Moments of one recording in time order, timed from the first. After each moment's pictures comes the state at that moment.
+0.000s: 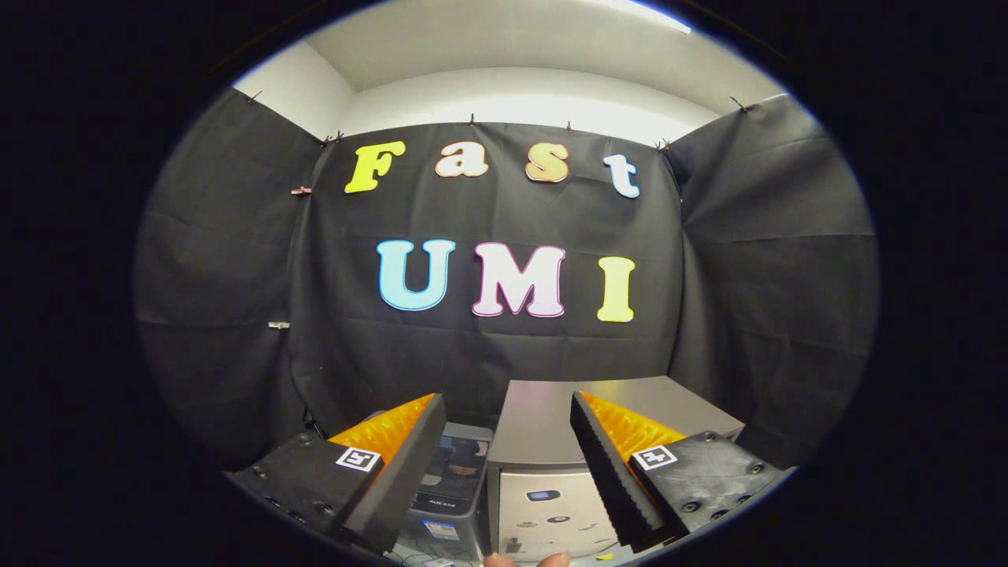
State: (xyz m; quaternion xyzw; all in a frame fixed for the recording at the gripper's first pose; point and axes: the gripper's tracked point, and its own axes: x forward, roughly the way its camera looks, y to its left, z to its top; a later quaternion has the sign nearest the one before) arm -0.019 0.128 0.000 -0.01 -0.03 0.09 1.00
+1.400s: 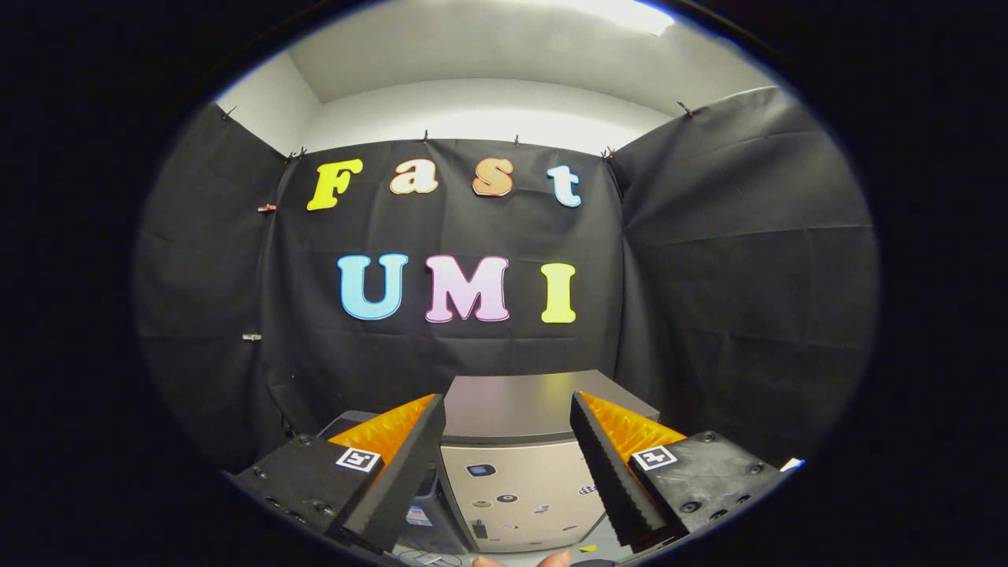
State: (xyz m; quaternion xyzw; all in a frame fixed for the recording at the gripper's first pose) arm -0.095 0.037 0.019 0.01 -0.04 0.02 1.00
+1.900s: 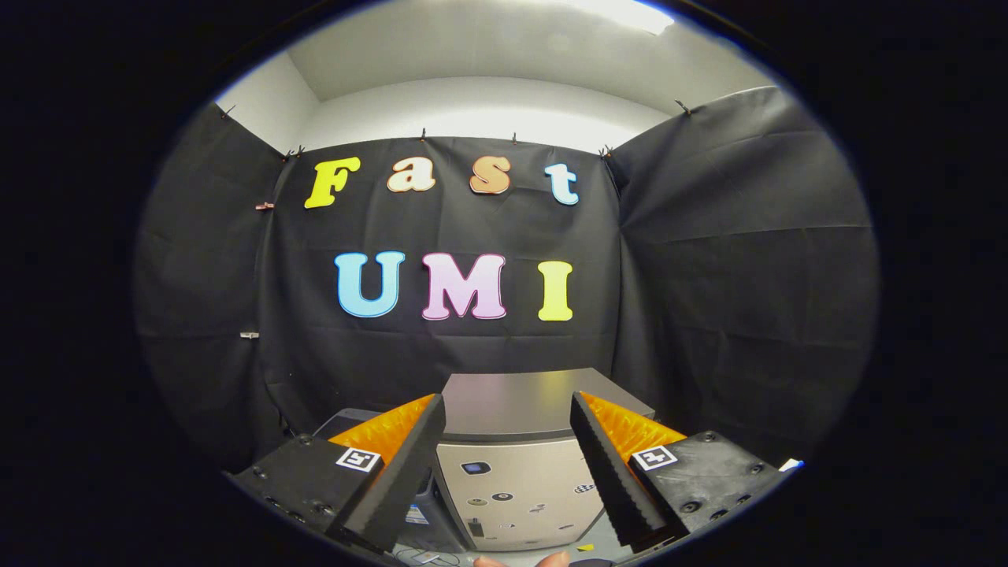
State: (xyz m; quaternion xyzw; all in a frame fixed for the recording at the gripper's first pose) arm -0.096 0.029 0.016 0.00 -0.04 0.01 1.00
